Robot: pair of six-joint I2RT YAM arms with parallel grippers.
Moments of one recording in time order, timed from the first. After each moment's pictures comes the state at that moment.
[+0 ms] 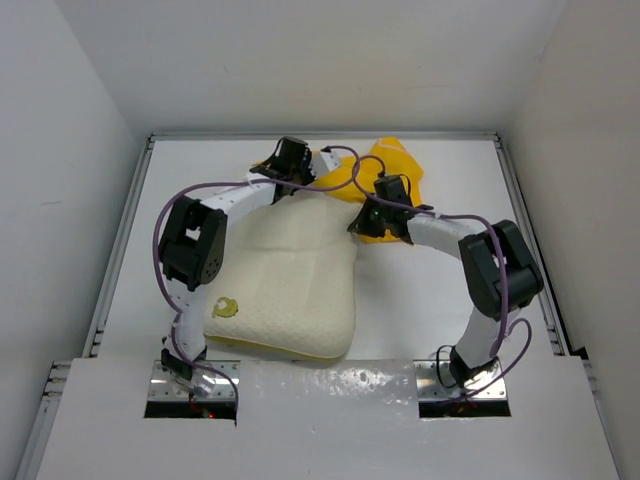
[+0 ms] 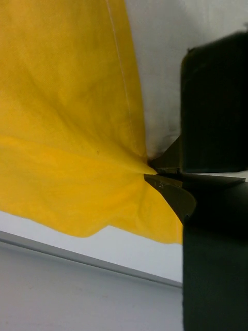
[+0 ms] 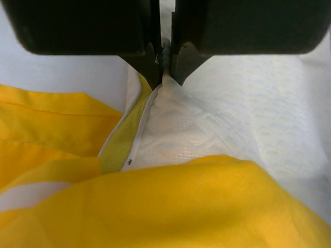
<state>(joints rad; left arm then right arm) -0.45 2.07 1.57 -0.20 -0.12 0.78 0.42 1.78 0.99 -0.02 -0.12 0.72</state>
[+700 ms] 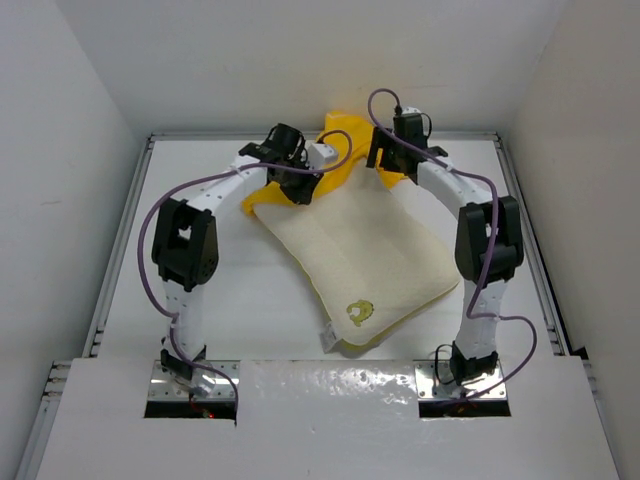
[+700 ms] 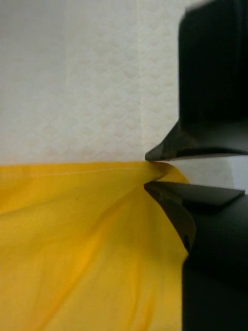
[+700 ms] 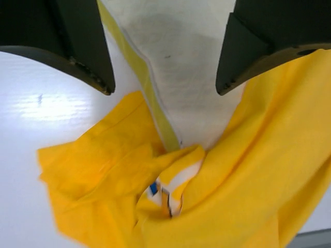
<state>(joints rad) -0.42 2.05 1.78 -0.71 0.32 0.42 0.25 2.03 1.58 -0.23 0.07 0.35</state>
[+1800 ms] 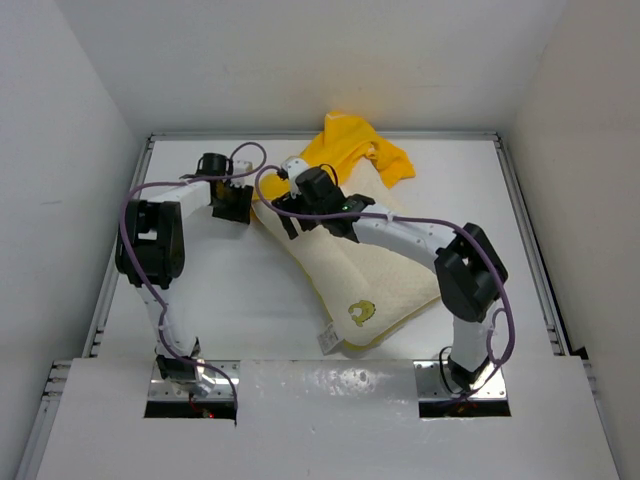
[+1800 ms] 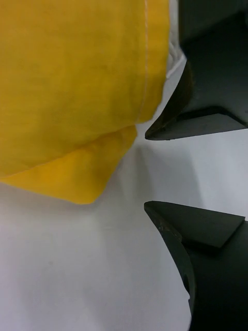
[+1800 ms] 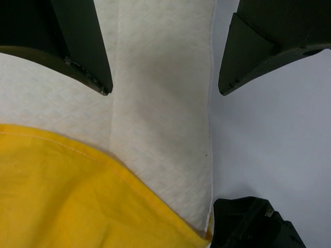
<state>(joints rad) -0.05 1.97 1.33 -0.46 0.20 0.14 0.80 1.89 1.43 -0.20 0.10 0.06</state>
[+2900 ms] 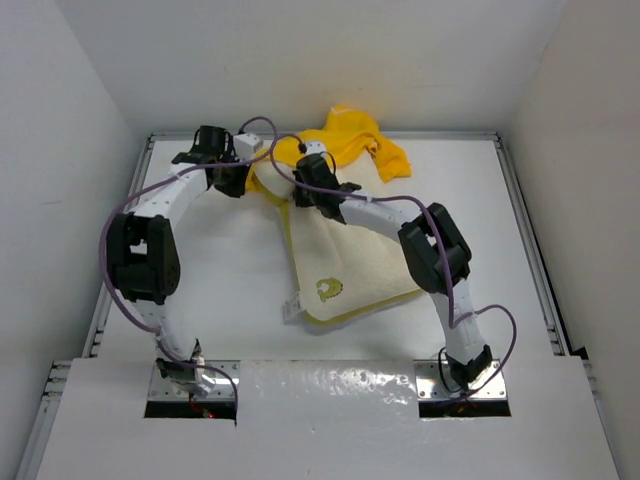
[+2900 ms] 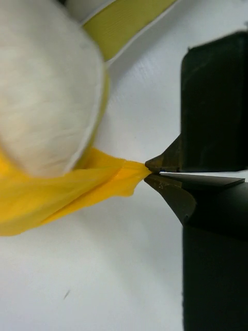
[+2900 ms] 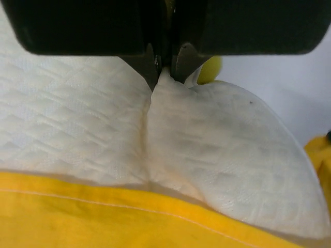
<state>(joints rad) -0.10 1.85 1.46 -0.56 0.23 0.32 0.70 2.17 1.58 -0.01 0.19 0.40</state>
